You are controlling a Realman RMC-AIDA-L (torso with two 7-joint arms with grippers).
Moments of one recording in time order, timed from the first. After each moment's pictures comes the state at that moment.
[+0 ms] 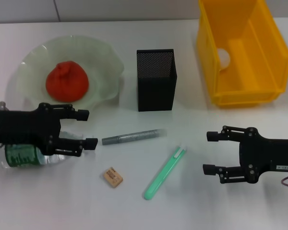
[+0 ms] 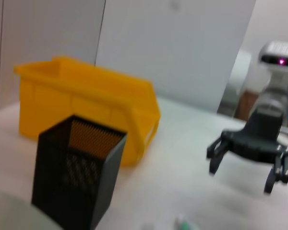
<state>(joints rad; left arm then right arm) -0.48 -2.02 0.70 0.77 2.11 1.77 -1.39 0.47 2.04 -0.57 -0.43 -2.17 -1.68 0.97</state>
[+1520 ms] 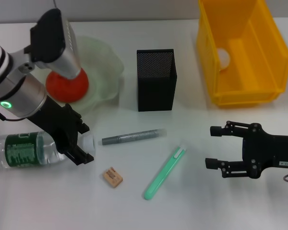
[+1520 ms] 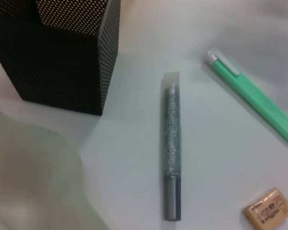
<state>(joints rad) -0.69 -2.07 1.24 1.10 2.57 1.66 -1.89 0.47 2.04 -0.54 -0.44 -2.16 -1.69 0.98</state>
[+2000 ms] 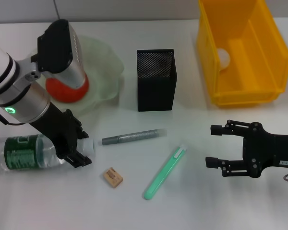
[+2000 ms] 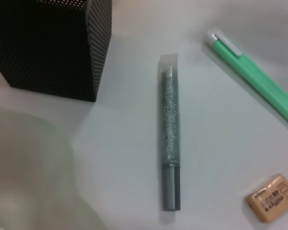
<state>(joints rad) -0.70 -2.07 1.28 1.07 2.59 1.63 -1.89 0.47 2.04 -0.53 -0.44 -2.16 -1.69 0.98</state>
